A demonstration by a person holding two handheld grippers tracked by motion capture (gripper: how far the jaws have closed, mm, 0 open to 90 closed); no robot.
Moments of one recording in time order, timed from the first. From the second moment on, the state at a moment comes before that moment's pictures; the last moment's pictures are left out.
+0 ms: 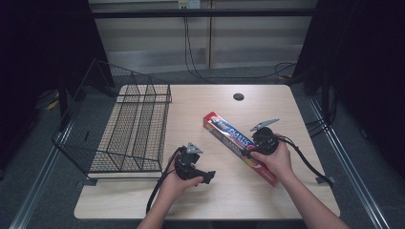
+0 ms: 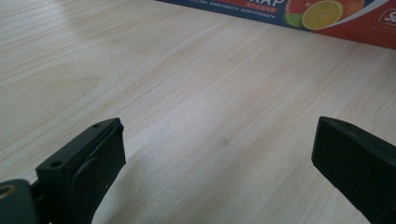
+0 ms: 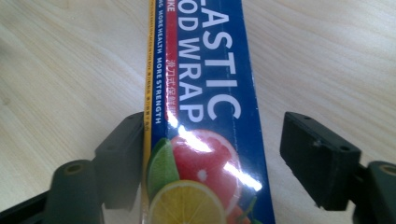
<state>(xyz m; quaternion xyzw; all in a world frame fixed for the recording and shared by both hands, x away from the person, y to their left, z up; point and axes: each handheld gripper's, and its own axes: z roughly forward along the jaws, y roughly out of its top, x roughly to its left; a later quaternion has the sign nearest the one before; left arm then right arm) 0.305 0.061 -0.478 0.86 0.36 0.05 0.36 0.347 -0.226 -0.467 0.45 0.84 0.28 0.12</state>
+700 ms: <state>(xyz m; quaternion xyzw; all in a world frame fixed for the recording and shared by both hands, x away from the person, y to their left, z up) 0.307 0.059 -0.451 0.86 0.32 0.05 0.39 0.331 -0.235 -0.453 0.38 0.87 0.30 0.11</state>
